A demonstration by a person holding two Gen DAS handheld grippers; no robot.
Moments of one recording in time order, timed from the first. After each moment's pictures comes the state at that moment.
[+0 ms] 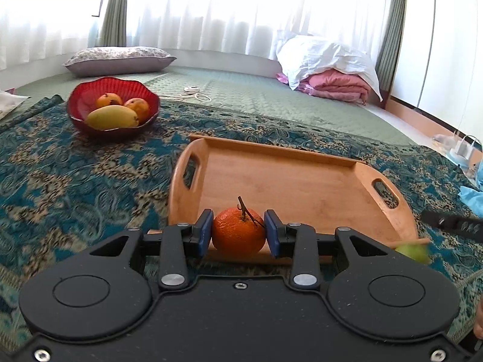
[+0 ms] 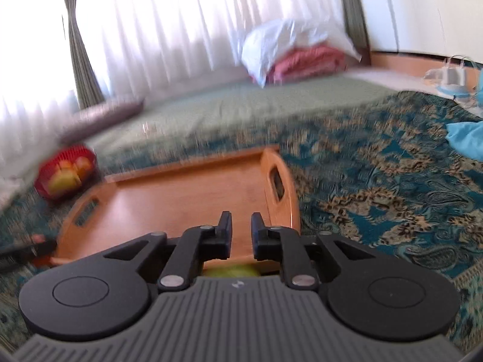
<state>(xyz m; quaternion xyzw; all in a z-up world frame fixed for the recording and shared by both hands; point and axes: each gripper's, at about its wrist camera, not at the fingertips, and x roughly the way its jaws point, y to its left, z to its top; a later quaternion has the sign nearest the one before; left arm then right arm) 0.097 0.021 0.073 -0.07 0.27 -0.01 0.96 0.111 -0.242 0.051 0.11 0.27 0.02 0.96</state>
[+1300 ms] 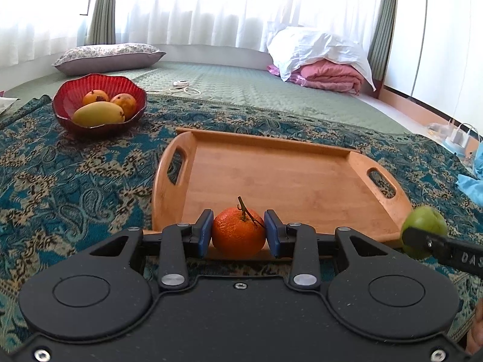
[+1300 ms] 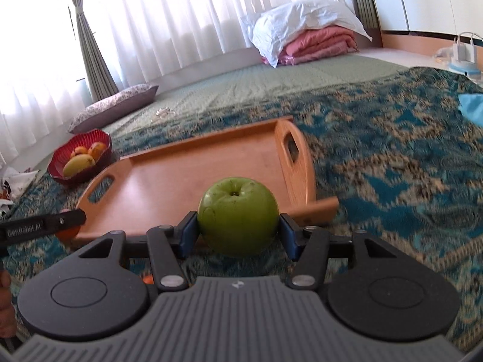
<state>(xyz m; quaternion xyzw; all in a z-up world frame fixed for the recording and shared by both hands) 0.104 0.012 0.066 -0.06 0.28 -0.04 0.96 0.091 -0.238 0.033 0.13 0.28 0.05 0.95</state>
